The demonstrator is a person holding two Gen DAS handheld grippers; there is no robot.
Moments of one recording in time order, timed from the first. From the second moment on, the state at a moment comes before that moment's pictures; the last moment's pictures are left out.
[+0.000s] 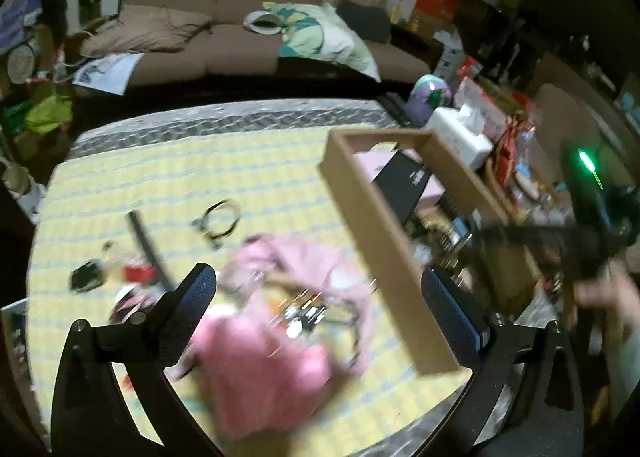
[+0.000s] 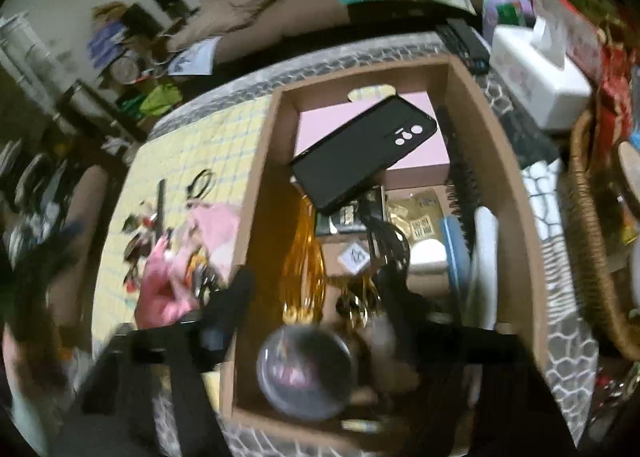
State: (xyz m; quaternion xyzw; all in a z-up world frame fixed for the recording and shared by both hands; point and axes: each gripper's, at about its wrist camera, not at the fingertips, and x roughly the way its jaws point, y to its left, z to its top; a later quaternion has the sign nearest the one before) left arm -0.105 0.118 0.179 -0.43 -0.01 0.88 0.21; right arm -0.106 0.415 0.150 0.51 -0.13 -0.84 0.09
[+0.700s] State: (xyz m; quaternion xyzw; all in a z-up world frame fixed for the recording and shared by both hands) left arm -0.086 0.067 0.124 -0.45 -0.04 0.87 0.20; right arm -0.236 0.394 0.083 0.58 -0.16 -0.80 0.02
